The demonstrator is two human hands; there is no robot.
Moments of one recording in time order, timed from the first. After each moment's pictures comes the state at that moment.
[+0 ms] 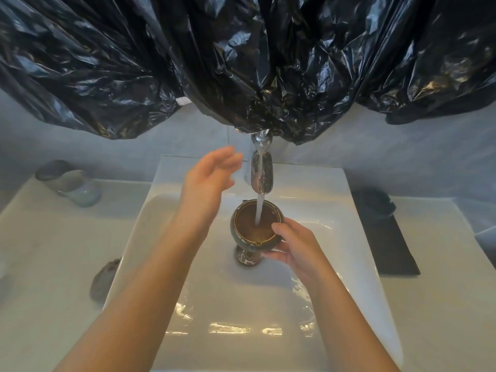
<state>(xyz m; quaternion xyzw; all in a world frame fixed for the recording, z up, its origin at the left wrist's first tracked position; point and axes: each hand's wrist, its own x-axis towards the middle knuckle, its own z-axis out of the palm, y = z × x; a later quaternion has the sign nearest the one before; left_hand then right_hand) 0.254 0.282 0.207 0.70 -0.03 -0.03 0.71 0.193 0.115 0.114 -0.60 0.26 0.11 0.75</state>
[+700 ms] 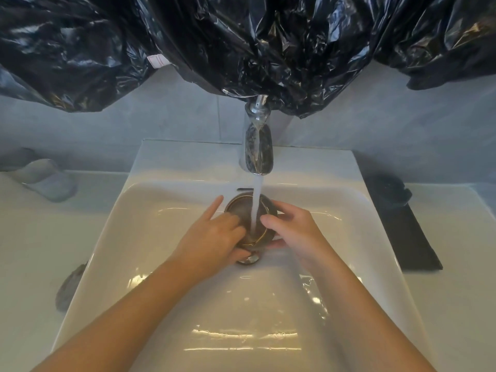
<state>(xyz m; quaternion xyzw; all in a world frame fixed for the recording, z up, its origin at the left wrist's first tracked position) 0.255 0.296 0.055 0.88 -0.46 0.10 0.03 0.218 0.109 0.080 -0.68 0.18 0.09 0.71</state>
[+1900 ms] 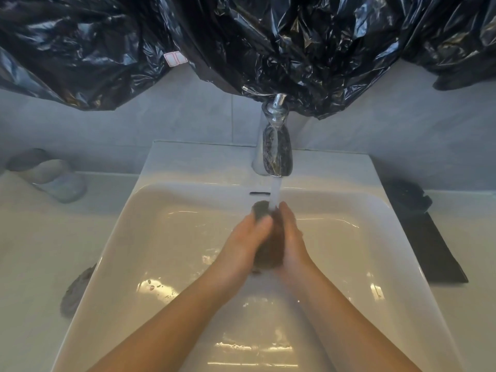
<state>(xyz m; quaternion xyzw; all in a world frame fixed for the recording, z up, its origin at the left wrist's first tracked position) 0.226 0.257 0.083 0.62 -0.03 -0.25 0.74 0.233 0.154 0.040 -0.43 0.27 0.08 0.86</state>
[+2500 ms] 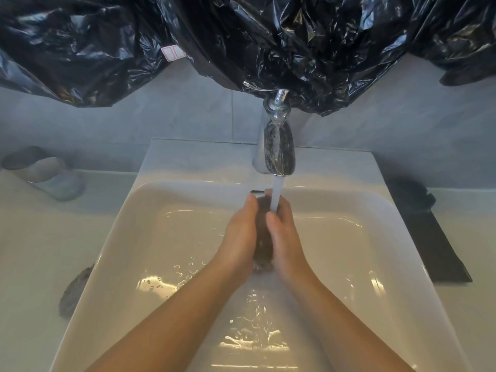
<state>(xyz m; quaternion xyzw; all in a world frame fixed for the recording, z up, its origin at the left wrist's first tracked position) 0.245 0.242 0.079 0.59 0.03 -0.24 0.77 0.234 0.160 0.025 -0.61 0.13 0.01 0.78</state>
